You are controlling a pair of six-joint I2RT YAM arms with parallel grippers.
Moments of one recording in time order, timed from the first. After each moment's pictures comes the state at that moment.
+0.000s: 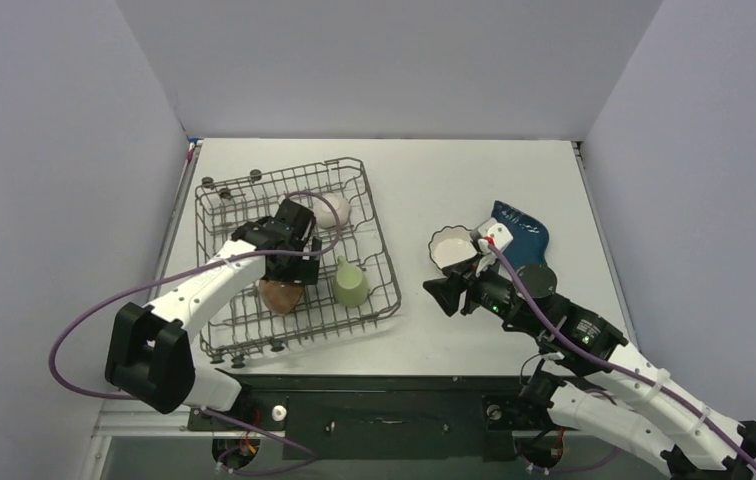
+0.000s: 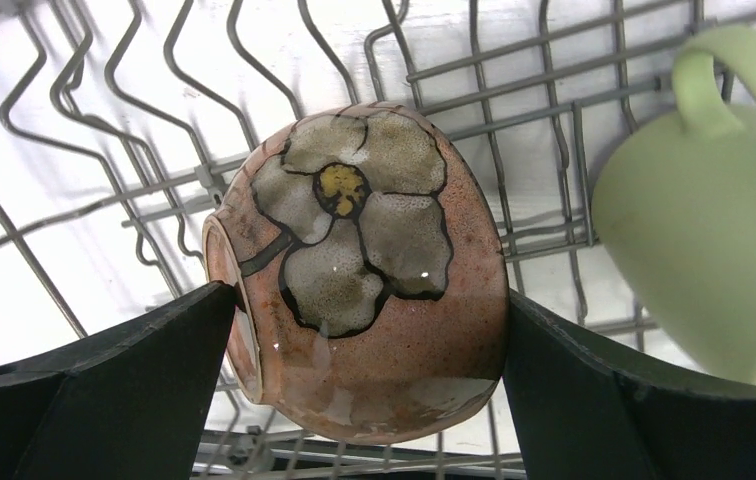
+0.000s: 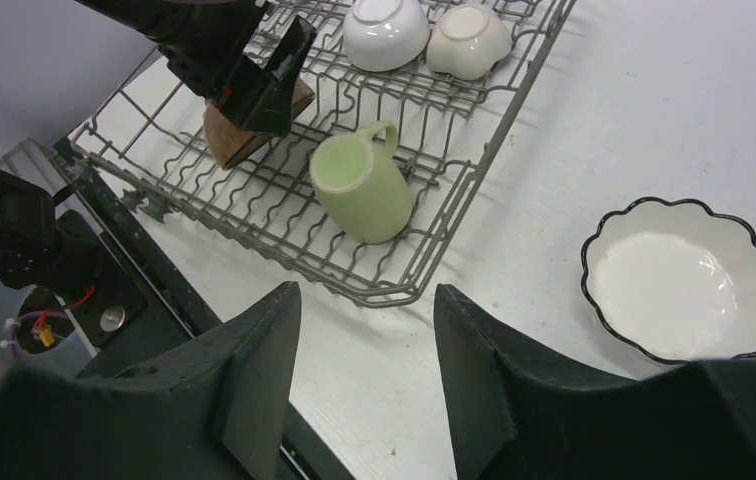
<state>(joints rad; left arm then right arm) -0.47 1.41 1.04 -0.83 -0.31 -0.34 0.86 0.67 0.80 -0.38 0.03 0.24</state>
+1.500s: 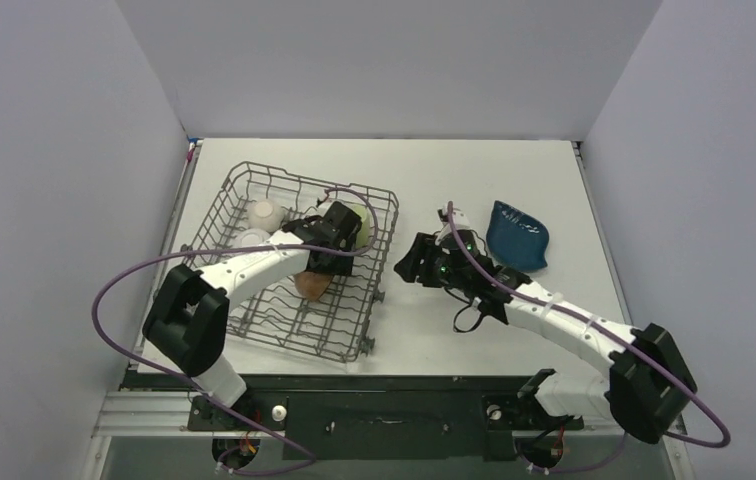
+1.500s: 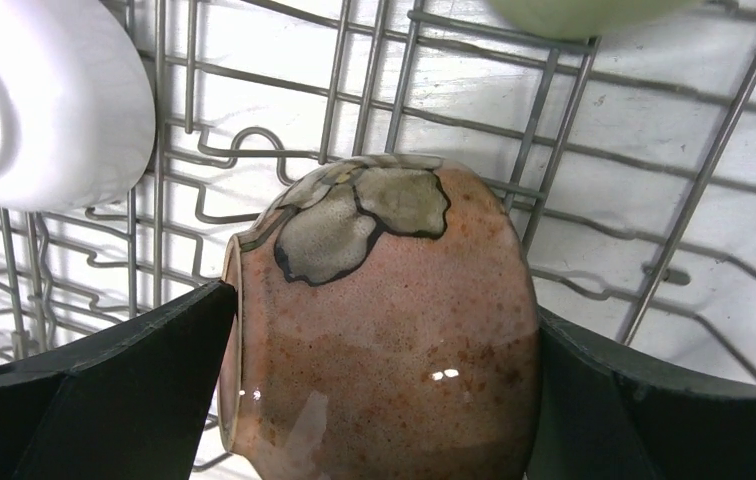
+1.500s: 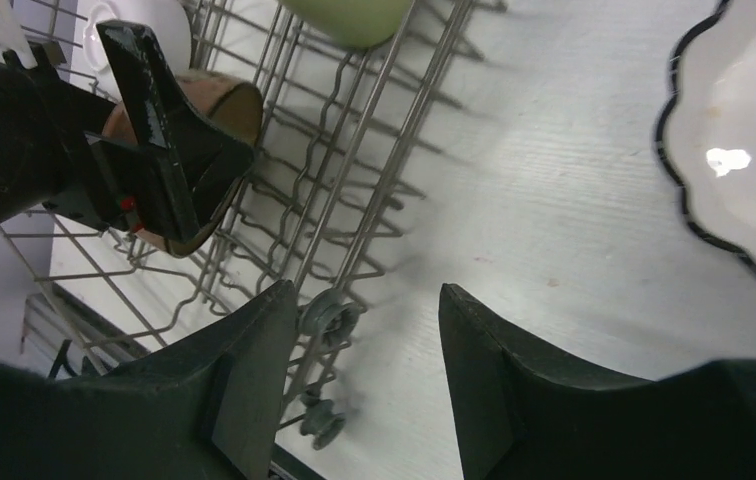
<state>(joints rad) -0.66 1.62 1.15 -0.69 -0.47 -0.47 0.70 1.18 0.73 -0.11 0.01 0.69</state>
